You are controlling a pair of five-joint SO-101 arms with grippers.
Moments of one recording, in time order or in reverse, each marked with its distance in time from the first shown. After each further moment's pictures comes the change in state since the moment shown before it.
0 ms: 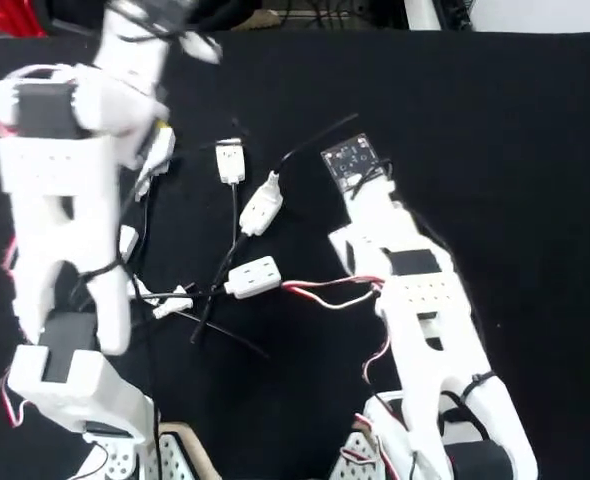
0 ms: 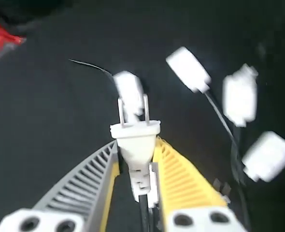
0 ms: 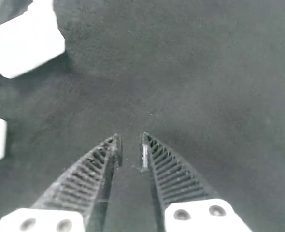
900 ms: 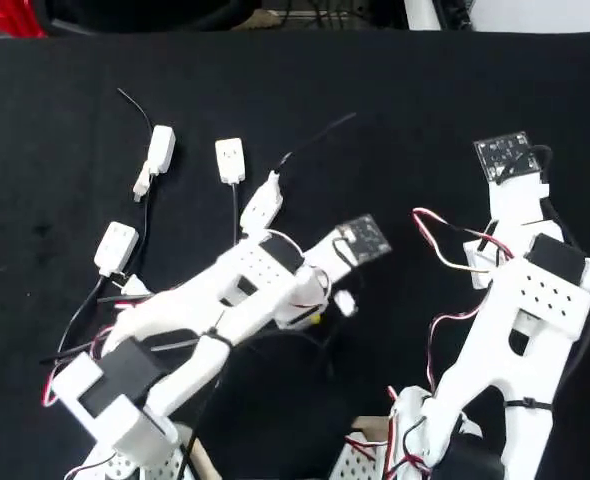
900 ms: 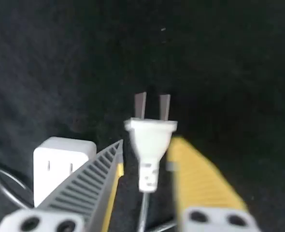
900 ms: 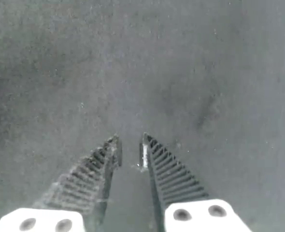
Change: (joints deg) left arm 36.5 -2.3 67.1 -47.1 11.9; right arm 34.2 0.0 -19.7 29.4 17.2
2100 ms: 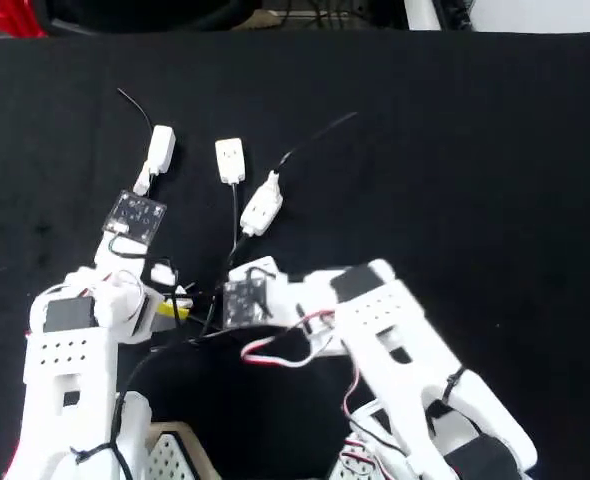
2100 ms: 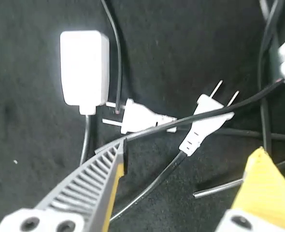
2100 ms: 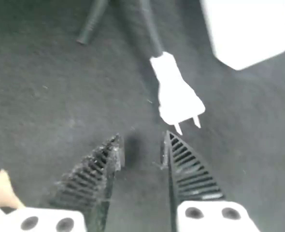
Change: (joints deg) left arm -50.1 -57.8 40.5 4.2 -9.3; right arm -56.9 -0.4 23.1 -3.1 27.0
